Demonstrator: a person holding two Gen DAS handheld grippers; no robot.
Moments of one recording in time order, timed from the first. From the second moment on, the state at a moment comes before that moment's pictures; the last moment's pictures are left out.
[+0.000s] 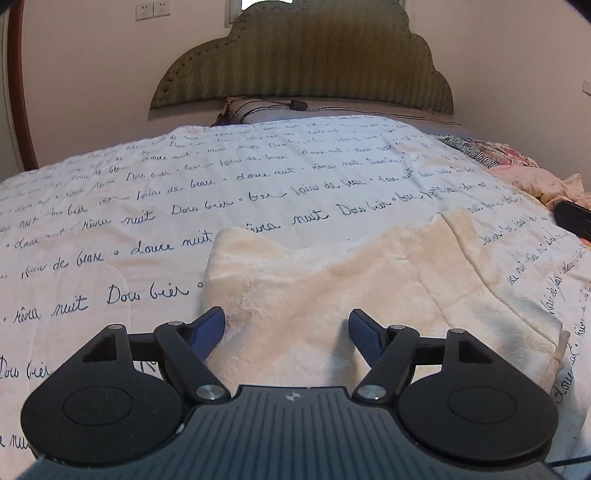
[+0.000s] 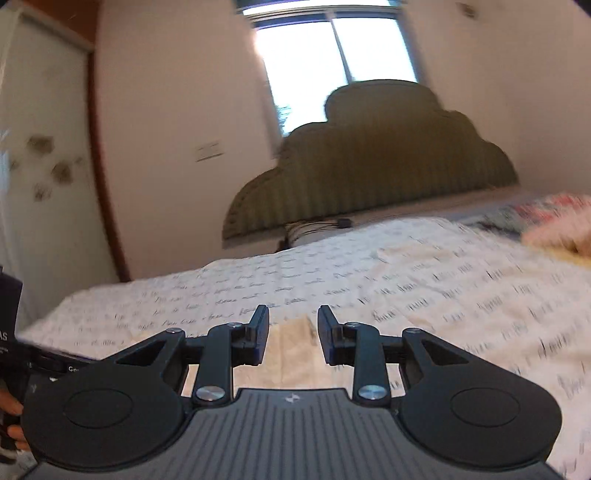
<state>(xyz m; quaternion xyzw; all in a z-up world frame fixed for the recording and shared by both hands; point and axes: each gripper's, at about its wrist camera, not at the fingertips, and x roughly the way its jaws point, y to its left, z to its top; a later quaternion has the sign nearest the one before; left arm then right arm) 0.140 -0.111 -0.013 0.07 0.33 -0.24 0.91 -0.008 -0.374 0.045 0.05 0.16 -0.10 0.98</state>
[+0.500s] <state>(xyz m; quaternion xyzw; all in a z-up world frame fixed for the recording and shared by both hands) 0.197 -0.110 -0.023 0.00 0.36 -0.23 0.90 0.084 -0.403 -0.007 -0.03 0.33 -0.06 0.94</state>
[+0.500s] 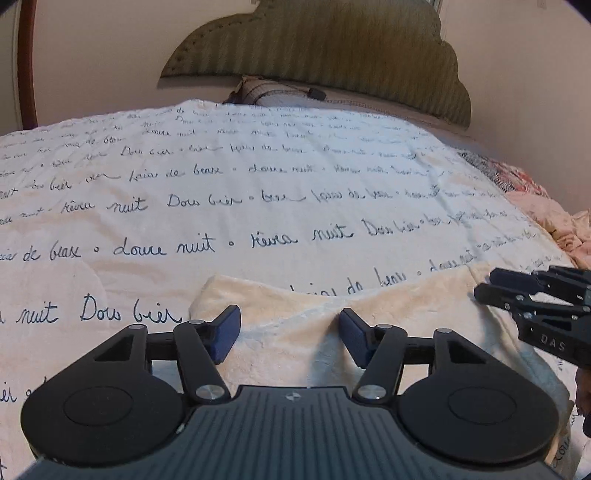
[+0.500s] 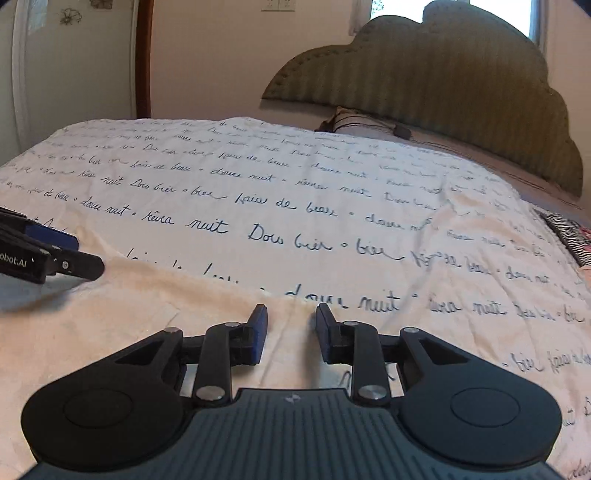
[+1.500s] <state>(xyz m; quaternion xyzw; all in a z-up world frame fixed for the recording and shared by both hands) 0.169 -0.043 -0.067 -0.19 0.46 -0.36 0.79 0.020 -0.485 -0.043 0.31 0.38 0.12 0.86</state>
